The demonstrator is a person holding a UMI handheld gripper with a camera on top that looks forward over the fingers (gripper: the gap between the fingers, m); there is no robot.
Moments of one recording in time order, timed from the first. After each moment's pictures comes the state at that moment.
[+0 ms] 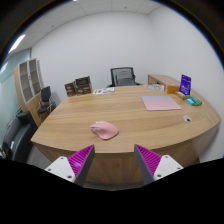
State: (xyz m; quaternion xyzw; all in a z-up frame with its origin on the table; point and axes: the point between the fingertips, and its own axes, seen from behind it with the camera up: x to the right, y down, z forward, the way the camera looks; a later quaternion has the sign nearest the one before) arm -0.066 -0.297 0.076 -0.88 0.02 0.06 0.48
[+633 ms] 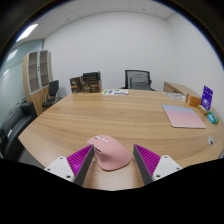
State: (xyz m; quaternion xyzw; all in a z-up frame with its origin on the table) arm -0.176 -0.143 0.018 -0.86 -0.06 0.06 0.50
